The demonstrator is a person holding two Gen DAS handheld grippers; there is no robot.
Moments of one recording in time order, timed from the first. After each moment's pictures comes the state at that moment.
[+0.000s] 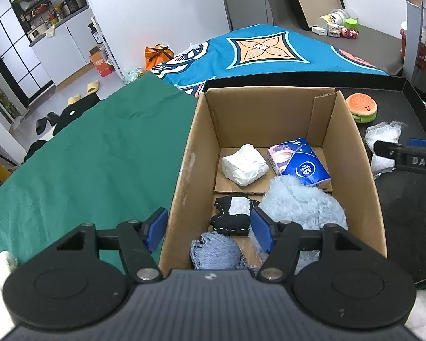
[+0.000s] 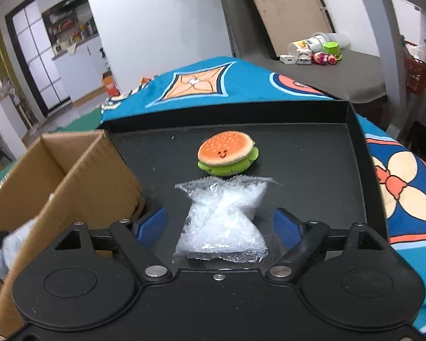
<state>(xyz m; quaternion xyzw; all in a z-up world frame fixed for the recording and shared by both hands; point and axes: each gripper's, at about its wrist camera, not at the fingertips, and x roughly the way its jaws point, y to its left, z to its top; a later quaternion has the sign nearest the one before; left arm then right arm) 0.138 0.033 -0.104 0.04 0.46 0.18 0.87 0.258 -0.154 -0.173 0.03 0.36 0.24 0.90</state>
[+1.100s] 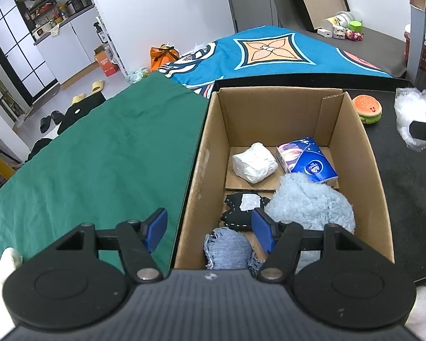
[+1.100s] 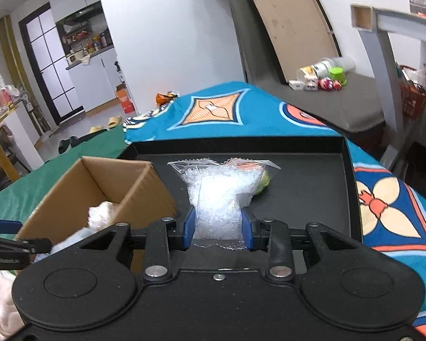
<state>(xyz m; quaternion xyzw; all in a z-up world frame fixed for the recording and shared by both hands) 0.130 0.043 -0.099 0.04 0.46 0.19 0.87 0.228 -0.167 -0.116 0.04 0.33 0.26 0.91</state>
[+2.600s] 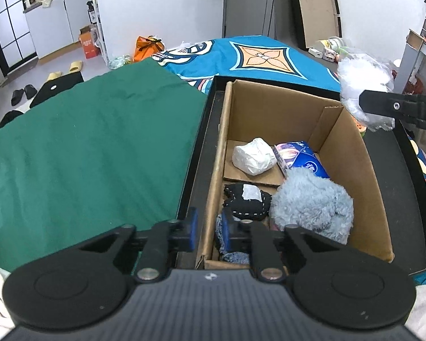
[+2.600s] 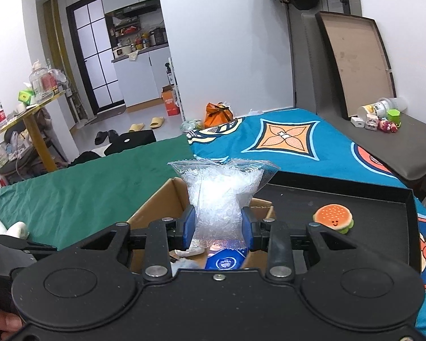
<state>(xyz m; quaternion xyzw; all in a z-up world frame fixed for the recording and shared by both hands) 0.104 0.092 -0.108 -0.07 0.44 0.13 0.89 0.194 -0.076 -0.066 0.00 0.29 0.34 0.90</state>
